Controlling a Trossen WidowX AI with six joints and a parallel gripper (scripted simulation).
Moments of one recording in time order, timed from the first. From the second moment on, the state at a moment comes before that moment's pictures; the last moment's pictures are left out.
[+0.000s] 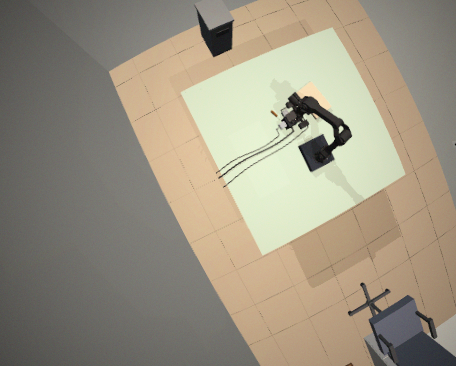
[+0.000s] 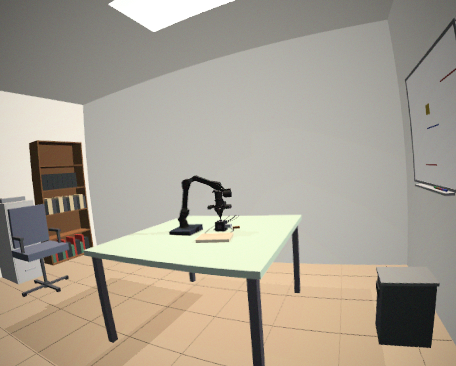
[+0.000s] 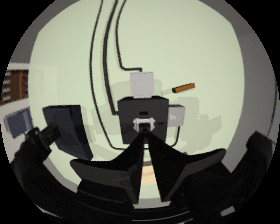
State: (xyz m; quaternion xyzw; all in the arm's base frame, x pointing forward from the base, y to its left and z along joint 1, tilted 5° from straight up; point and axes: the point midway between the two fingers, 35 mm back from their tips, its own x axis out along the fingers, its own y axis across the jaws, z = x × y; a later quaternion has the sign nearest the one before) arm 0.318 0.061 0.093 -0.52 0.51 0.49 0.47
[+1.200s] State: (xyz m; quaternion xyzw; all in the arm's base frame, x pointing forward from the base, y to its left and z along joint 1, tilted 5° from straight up) arm 0.318 0.060 0.093 -0.52 0.51 0.49 0.47
